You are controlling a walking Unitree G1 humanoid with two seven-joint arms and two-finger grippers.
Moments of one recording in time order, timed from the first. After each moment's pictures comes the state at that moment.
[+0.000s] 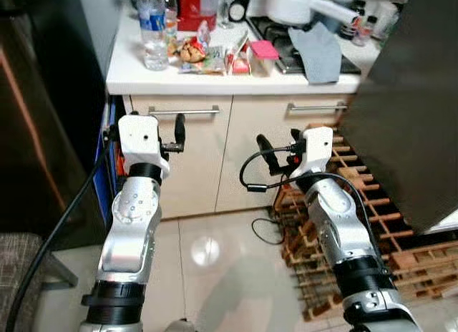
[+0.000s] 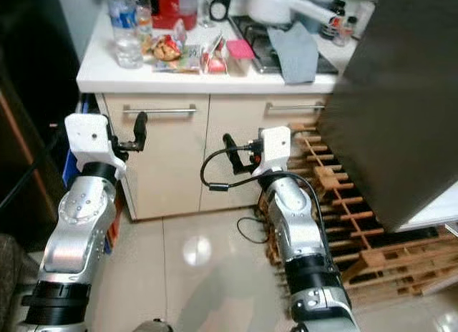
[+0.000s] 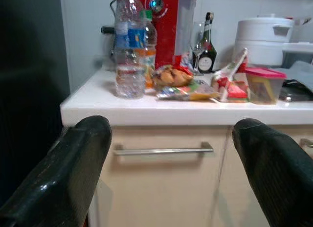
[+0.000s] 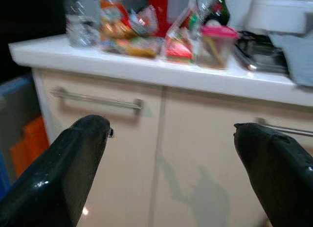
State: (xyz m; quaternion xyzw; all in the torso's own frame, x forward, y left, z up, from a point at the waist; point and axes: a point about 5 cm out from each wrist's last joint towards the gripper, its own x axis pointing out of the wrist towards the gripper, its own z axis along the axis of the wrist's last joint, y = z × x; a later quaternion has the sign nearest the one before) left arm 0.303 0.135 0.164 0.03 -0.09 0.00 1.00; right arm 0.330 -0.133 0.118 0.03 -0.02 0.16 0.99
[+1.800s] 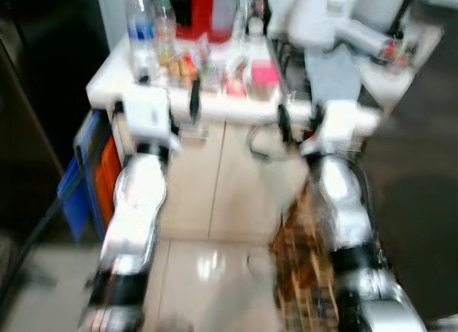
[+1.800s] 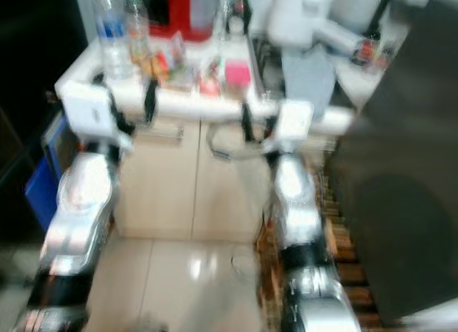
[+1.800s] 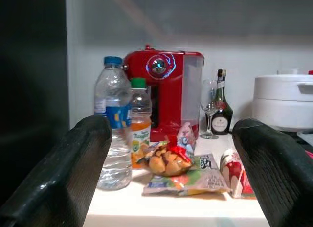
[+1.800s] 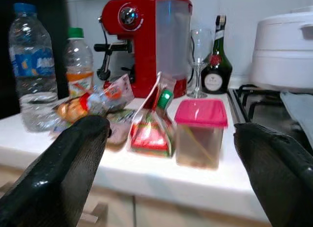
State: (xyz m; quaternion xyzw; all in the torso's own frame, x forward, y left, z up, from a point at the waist) left arm 0.305 0.140 0.214 0.05 -0.21 -0.02 0.98; right arm 0.349 -0.102 0.167 0.09 -0.11 0.13 0.98
